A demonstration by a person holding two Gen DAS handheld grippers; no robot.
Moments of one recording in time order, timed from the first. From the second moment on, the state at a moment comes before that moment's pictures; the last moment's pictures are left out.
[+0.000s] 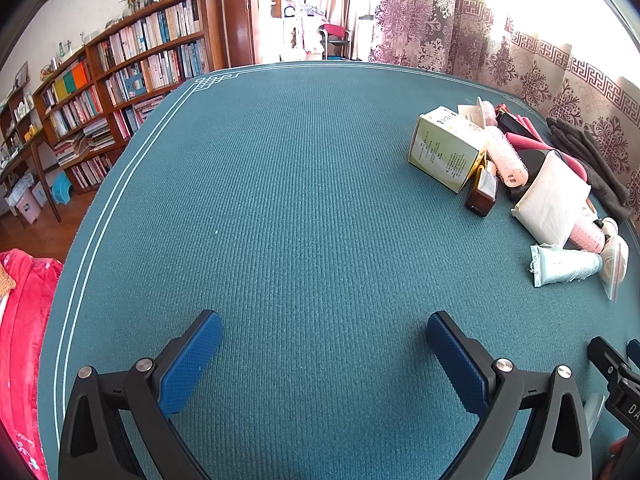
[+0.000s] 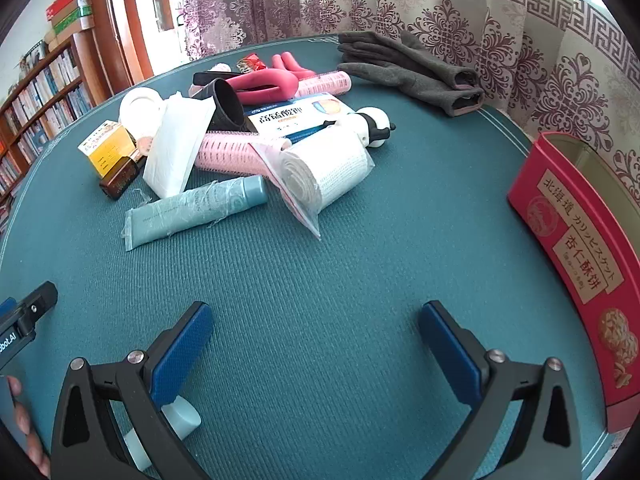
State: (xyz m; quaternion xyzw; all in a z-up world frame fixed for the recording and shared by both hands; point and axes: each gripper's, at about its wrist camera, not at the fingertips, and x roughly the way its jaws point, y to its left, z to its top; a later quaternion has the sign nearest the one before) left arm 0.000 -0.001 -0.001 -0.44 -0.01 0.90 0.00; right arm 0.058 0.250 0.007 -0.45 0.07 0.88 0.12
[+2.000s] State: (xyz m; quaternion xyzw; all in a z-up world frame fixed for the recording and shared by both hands) left arm 0.088 0.109 0.018 -0.42 0.07 0.87 0.24; right arm 0.105 0.296 0.048 -0.38 0.10 0.92 0.05
